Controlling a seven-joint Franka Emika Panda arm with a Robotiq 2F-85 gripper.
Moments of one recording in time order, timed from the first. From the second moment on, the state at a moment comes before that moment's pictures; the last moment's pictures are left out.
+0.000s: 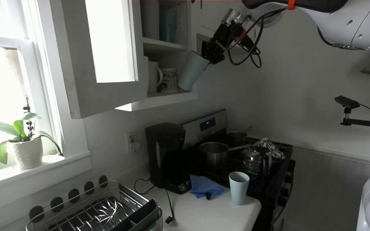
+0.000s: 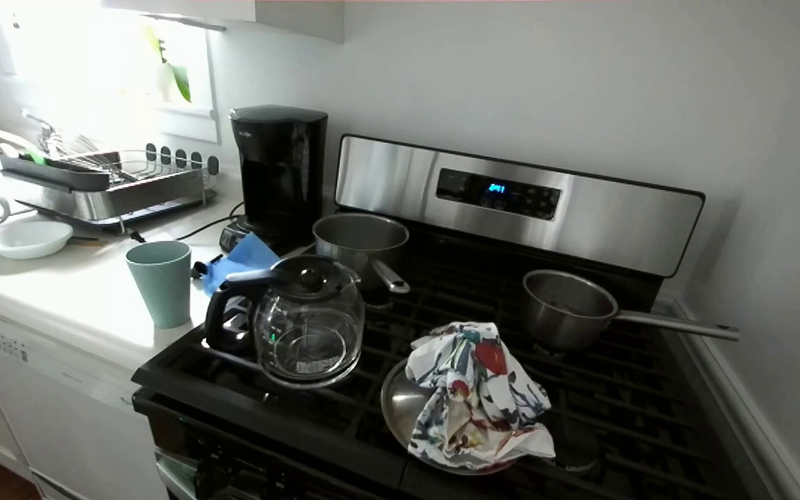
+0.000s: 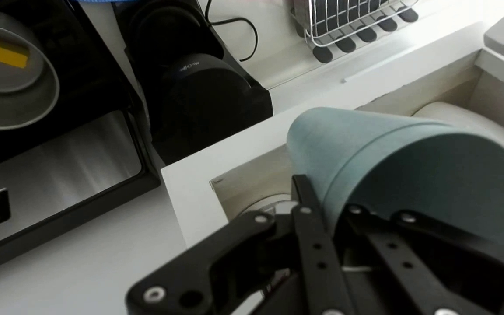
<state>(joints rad) 0.06 -0.17 -0.08 -1.33 0.31 1.74 0.21</state>
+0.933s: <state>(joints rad) 0.07 -0.07 -0.06 -1.28 0.35 1.83 0.42</state>
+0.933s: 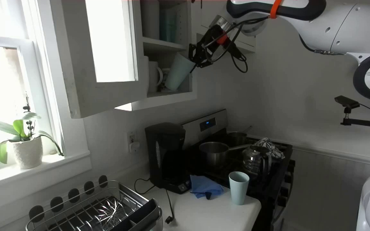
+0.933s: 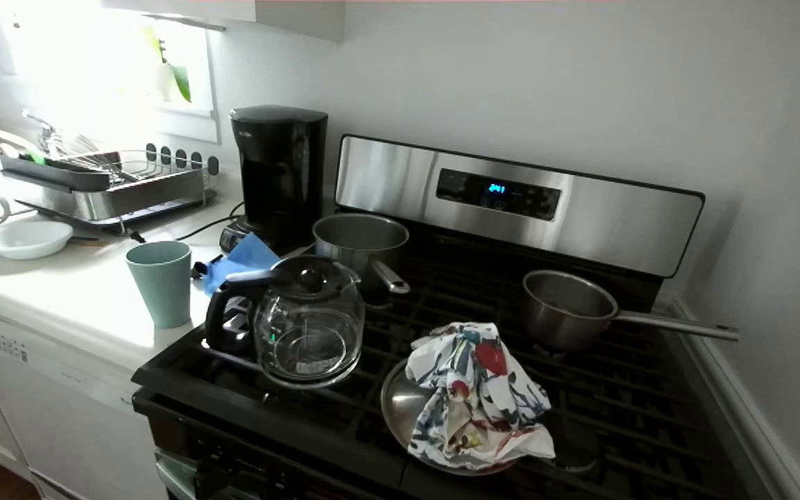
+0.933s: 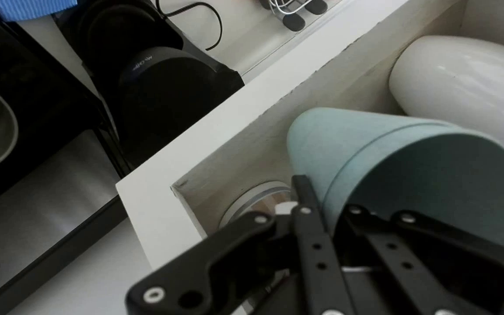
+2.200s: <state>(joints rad) 0.08 0.03 -0.05 -1.19 0.39 1.83 0.55</state>
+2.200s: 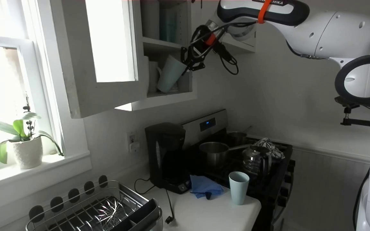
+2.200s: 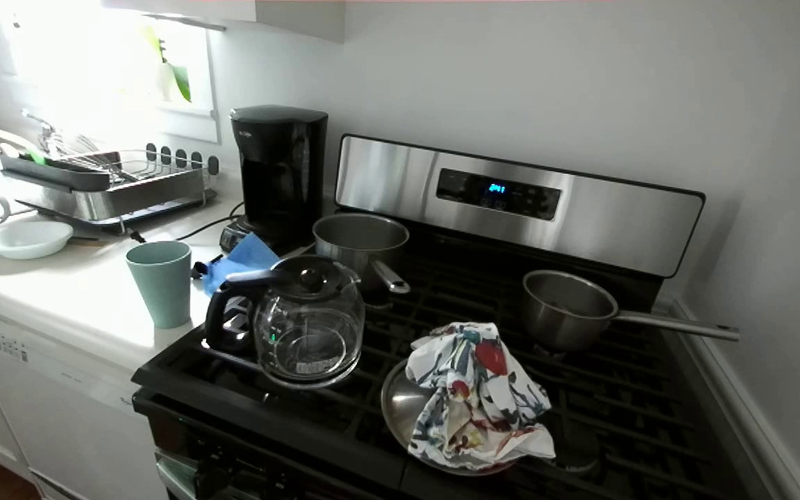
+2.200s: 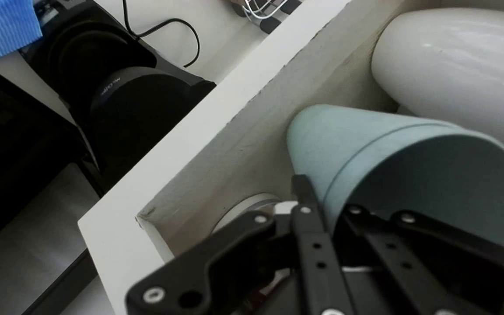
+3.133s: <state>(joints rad) 0.10 0.11 -0.05 -0.98 0.19 1.63 0.66</state>
